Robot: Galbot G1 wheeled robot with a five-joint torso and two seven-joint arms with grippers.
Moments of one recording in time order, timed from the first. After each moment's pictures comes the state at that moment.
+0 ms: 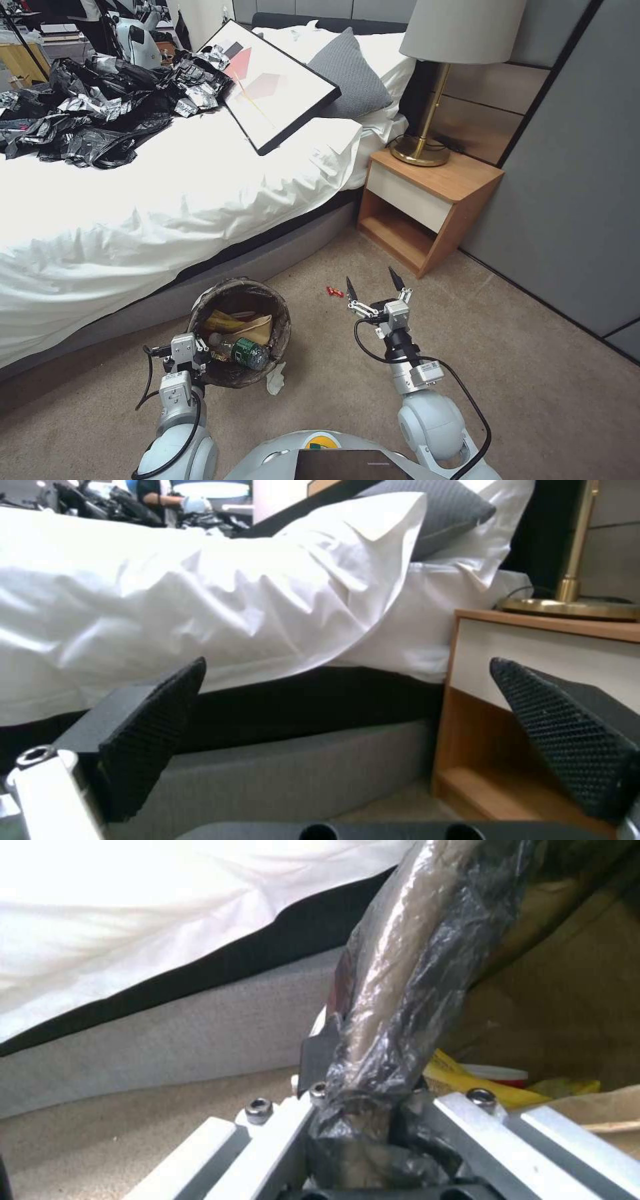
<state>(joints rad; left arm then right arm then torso) 1.80 -1.49 -0.53 -2.22 -0.05 0.26 -0.40 -1.57 1.37 0.34 2.06 0.03 0.30 0.02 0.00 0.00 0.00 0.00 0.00</state>
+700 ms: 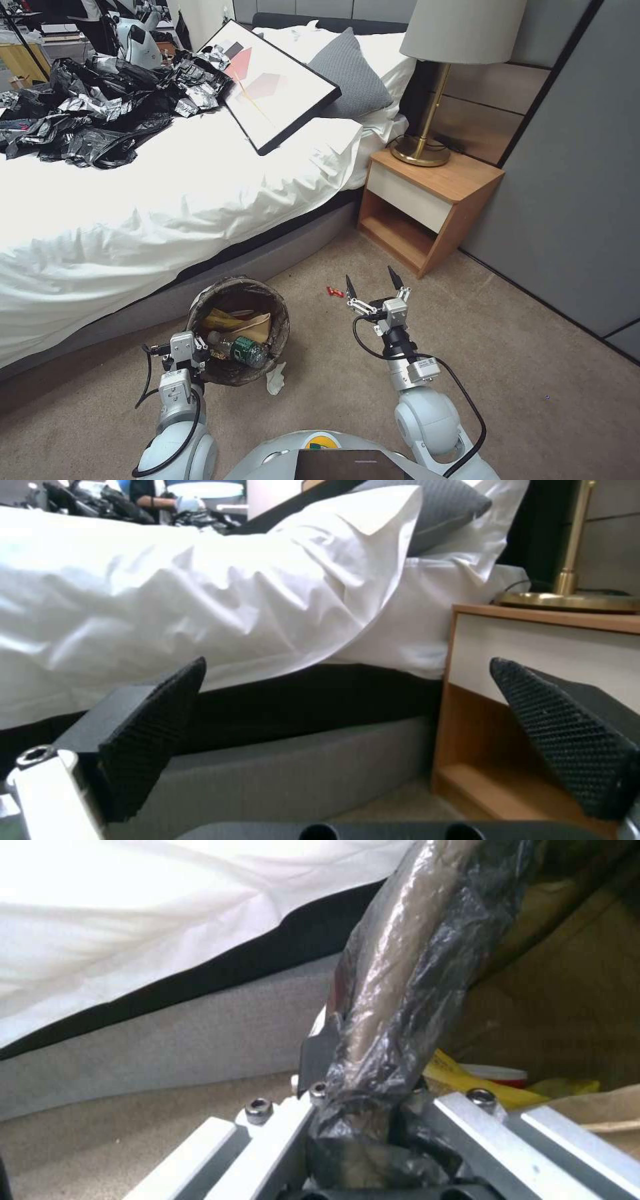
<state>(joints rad) 1.79 -1.49 -0.53 -2.22 -0.05 0.26 -0.40 -1.55 1.38 0.33 2.03 0.03 0.30 0.03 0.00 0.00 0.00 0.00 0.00</state>
